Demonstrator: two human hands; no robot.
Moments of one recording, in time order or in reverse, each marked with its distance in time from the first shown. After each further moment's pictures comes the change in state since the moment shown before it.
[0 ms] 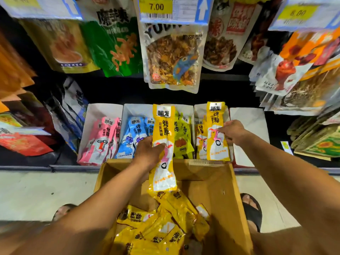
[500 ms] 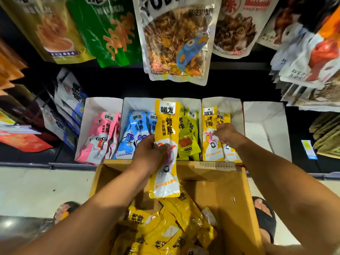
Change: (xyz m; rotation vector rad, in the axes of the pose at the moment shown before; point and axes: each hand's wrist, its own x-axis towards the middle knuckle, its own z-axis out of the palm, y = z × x) left_hand 0.022 -0.017 0.010 -0.061 -0.011 -0.018; right_hand 0.101 0.045 0.064 -0.354 -0.093 -0.012
